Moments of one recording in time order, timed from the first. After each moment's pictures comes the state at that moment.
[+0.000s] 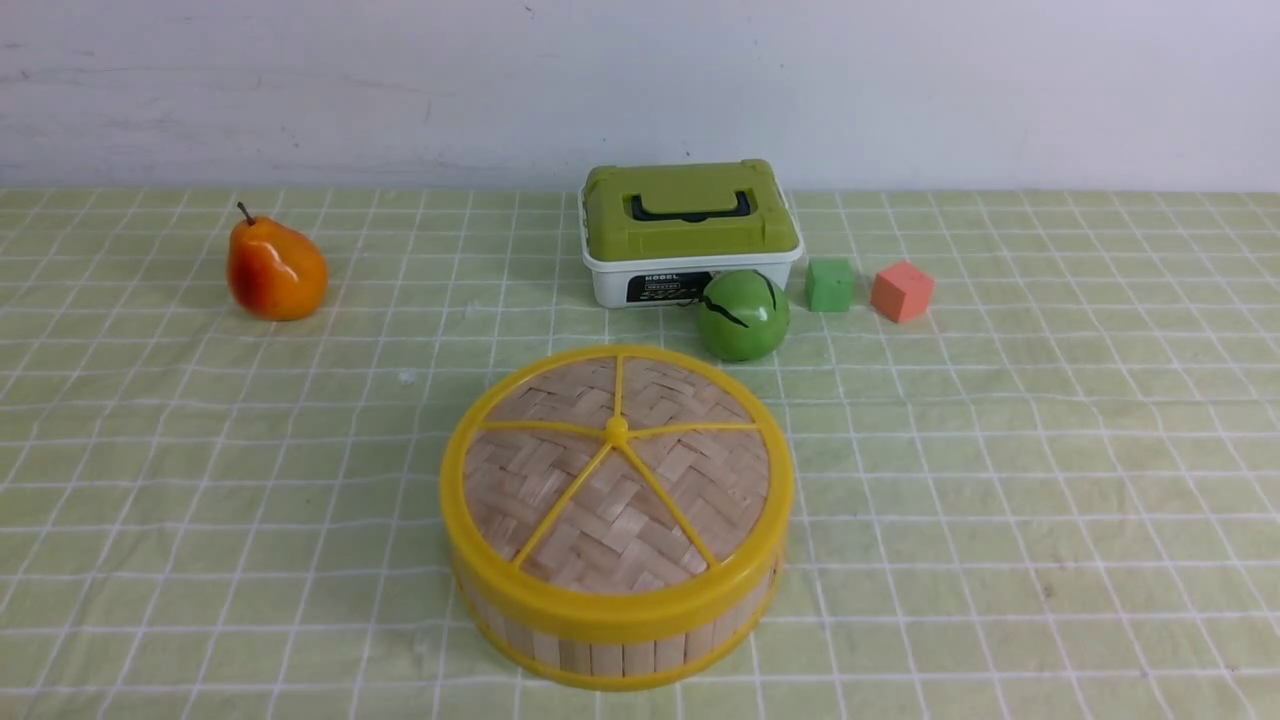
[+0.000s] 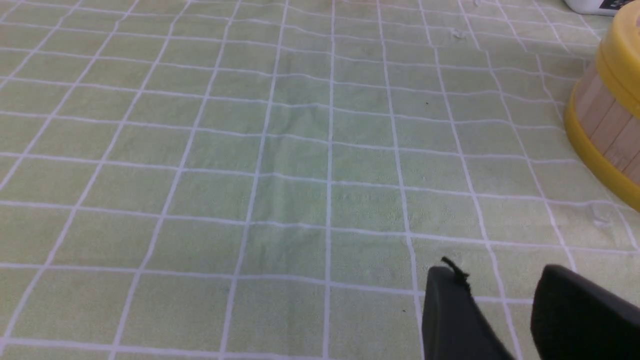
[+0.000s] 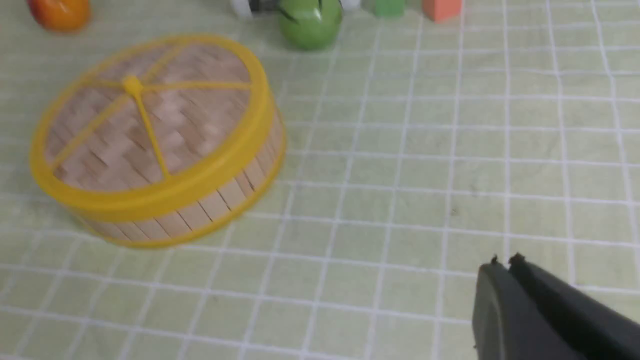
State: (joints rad) right arm 0.02 0.51 -0.67 0.32 0.85 -0.15; left arm 0.00 -0.01 0.03 0.01 0.38 -0.16
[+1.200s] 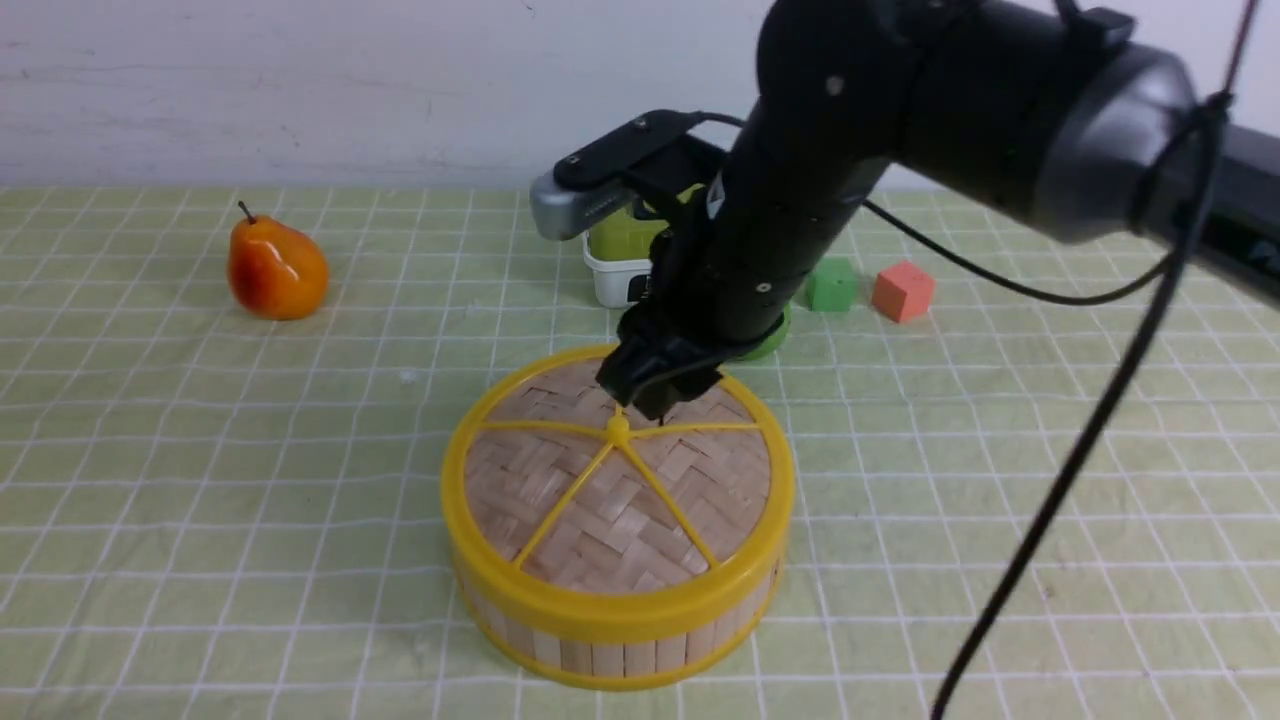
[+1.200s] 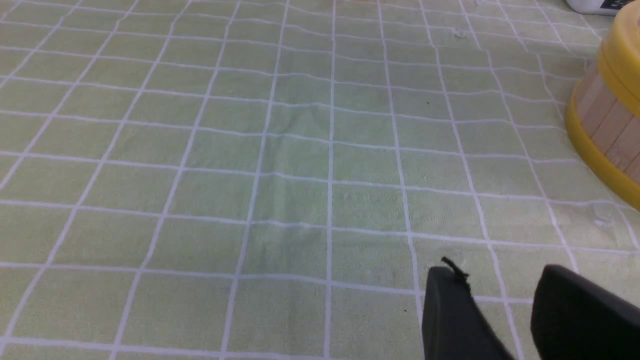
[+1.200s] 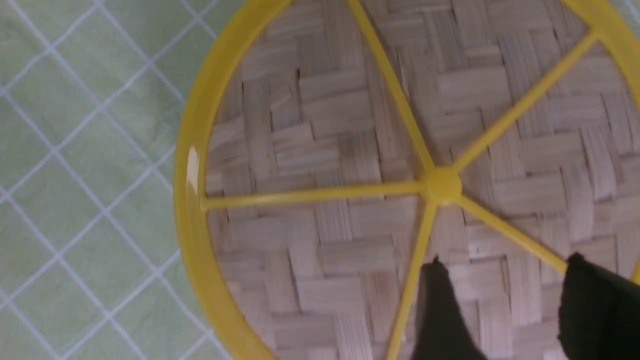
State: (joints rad) right arm 0.64 2.00 -1.92 0.15 1.12 -0.19; left arm 0.00 -0.01 0.03 0.01 0.38 -0.16
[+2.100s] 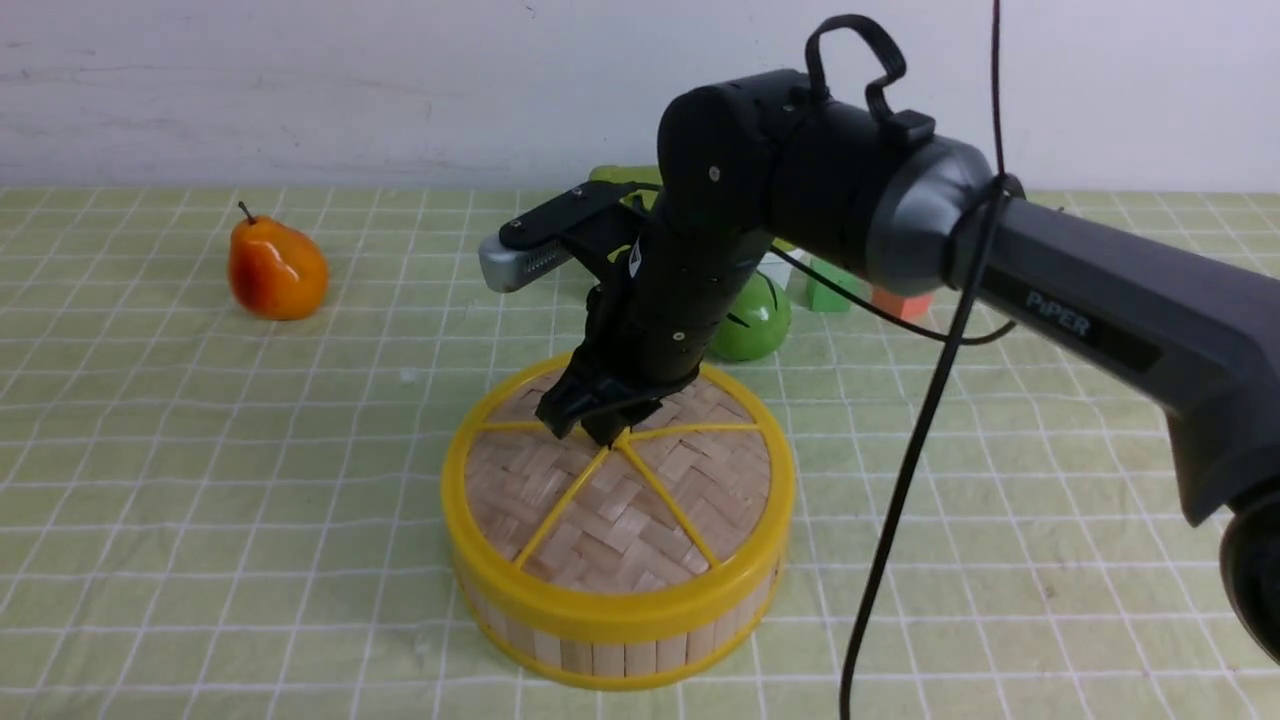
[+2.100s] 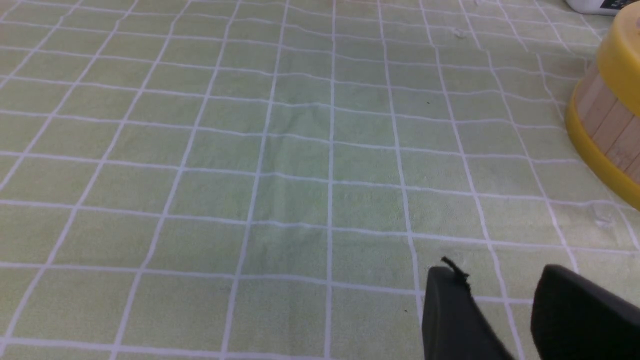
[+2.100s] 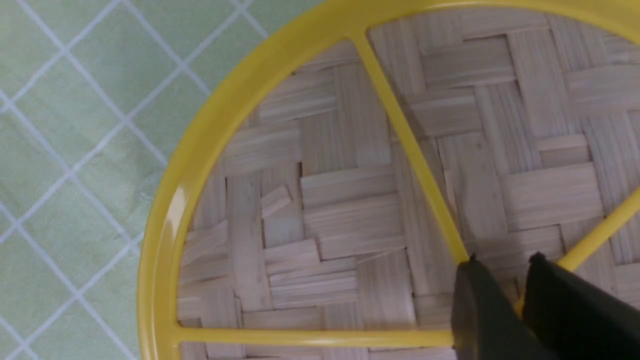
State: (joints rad) right arm 0.64 2.17 -2.02 0.18 1.08 -0.19; left arm 0.00 -0.01 0.03 0.01 0.38 -0.16
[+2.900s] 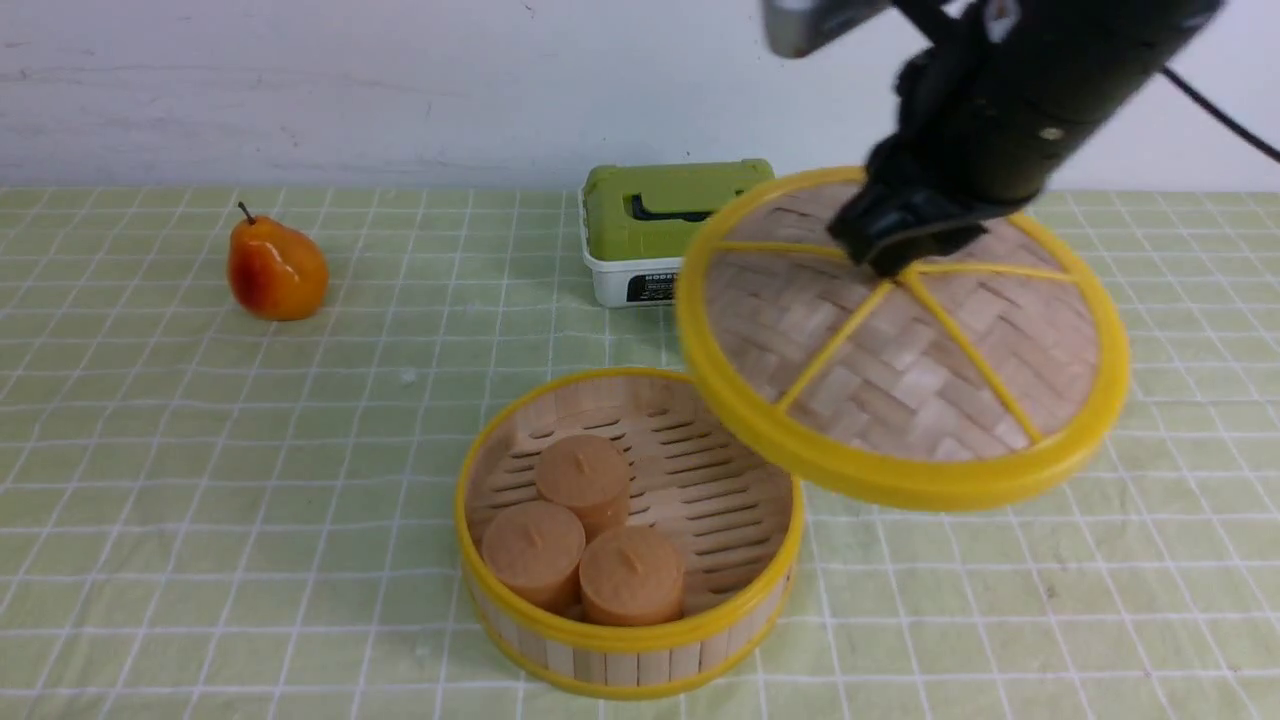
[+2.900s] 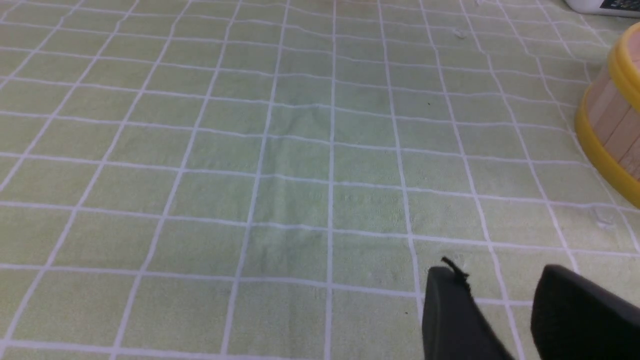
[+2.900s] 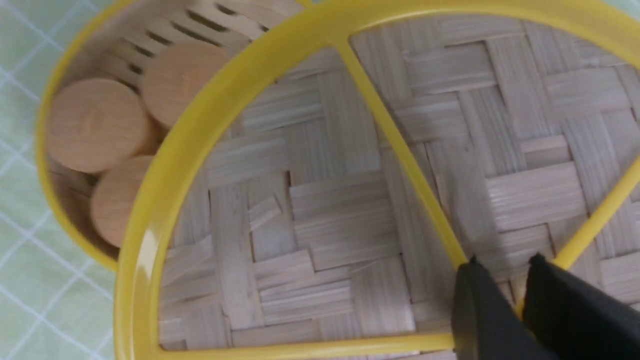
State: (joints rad) right arm 0.44 1.62 -1.68 0.01 1.15 -0.12; left arm 0.00 -0.01 0.03 0.01 0.38 -0.16
